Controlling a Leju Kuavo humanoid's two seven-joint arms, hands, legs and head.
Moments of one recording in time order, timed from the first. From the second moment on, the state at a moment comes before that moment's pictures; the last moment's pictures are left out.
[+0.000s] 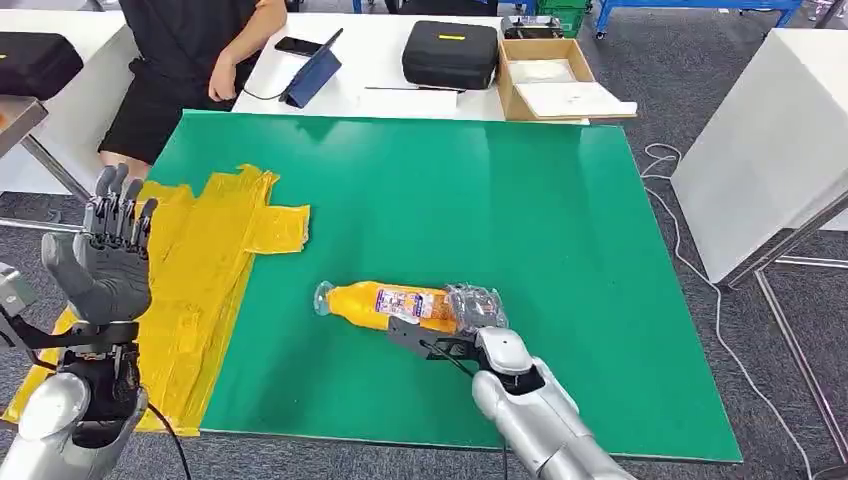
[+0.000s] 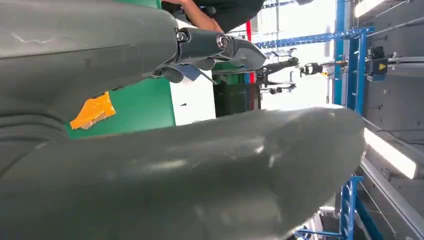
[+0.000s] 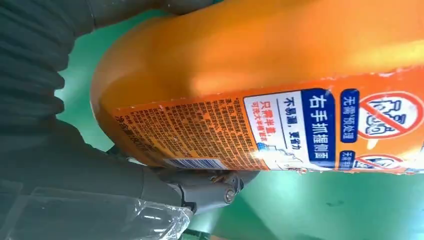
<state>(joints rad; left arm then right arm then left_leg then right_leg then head) -0.09 0.34 -0.06 -1.79 0.38 0.15 -0.30 -0.47 0.12 0.59 -0.75 1.20 0.14 0.29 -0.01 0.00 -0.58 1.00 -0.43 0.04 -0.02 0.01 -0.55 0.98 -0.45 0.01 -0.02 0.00</state>
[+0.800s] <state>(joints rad) -0.09 0.33 -0.08 -1.79 0.37 0.12 -0.26 -0.46 0.13 0.55 -0.75 1.21 0.12 0.28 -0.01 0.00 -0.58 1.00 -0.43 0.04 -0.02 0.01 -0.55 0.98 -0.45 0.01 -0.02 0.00</state>
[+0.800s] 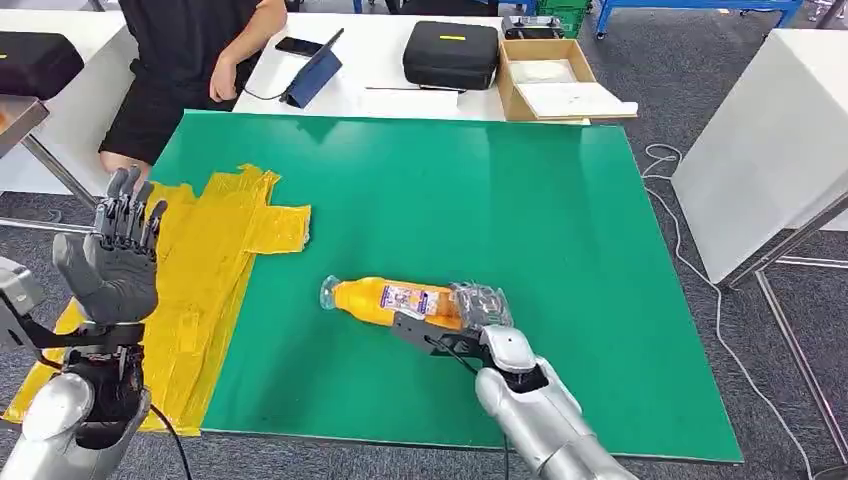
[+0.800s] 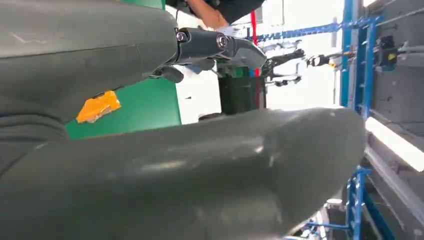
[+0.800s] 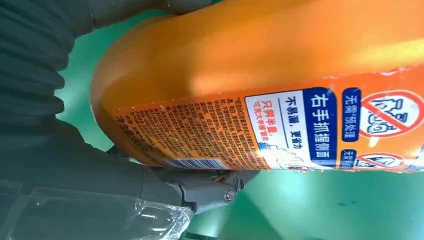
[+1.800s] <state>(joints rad) 0.00 0.38 -0.10 -1.66 0.53 -0.19 -0.19 -0.27 -0.07 0.48 -1.53 0.97 0.10 0.22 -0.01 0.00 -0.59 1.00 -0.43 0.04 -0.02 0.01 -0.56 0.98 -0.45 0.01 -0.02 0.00</state>
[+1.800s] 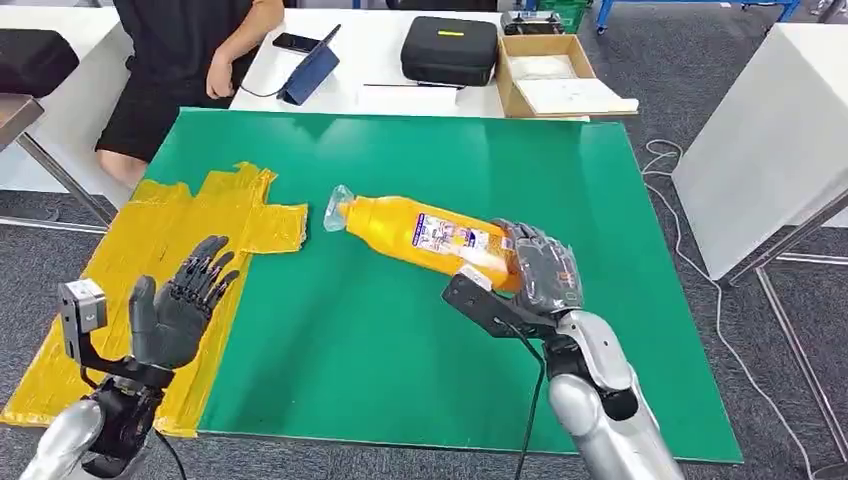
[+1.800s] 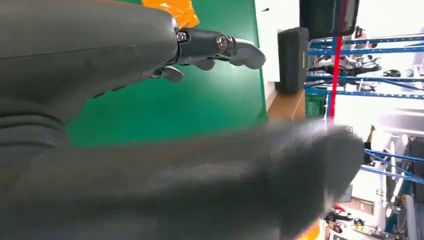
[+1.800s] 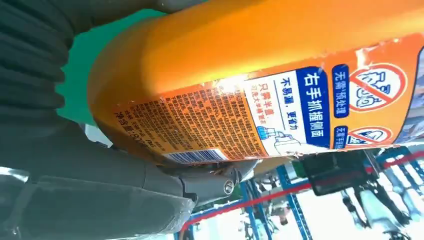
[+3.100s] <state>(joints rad) -0.16 0.26 -0.30 -1.64 0.76 -0.07 -0.20 -0.48 0.12 0.70 -1.33 0.69 0.08 0.27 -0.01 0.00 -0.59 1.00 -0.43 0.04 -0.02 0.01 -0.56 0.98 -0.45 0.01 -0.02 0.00</state>
